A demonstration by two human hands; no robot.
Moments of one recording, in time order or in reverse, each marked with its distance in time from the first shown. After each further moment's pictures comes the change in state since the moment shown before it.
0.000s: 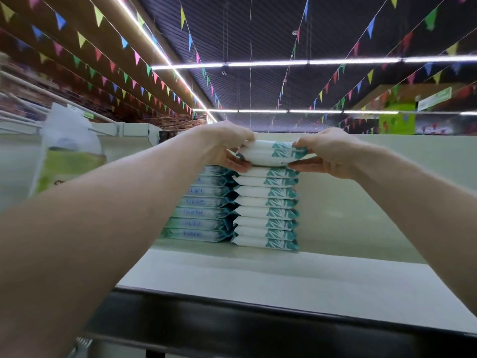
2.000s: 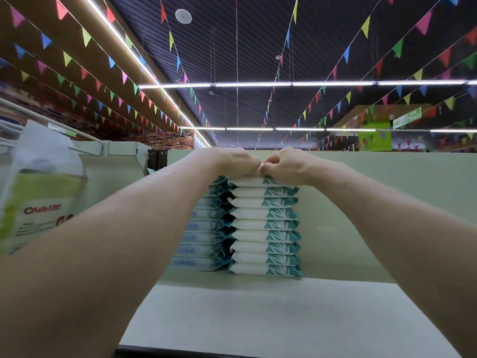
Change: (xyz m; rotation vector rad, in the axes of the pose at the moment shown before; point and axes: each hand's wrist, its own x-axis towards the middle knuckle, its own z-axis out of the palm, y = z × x) left_hand 0.042 -0.004 0.005 0.868 -0.001 0.249; right_hand 0.038 -0.003 0.034 -1.001 -0.078 -0.329
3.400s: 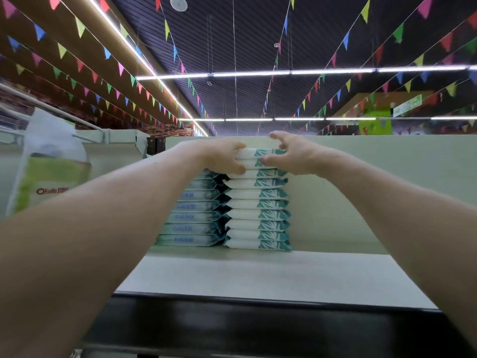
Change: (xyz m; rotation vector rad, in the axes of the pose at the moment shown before) left_hand -0.033 -0.009 0.001 0.146 -0.027 0.097; right_hand -0.042 0.009 -0.005 0.229 0.008 0.033
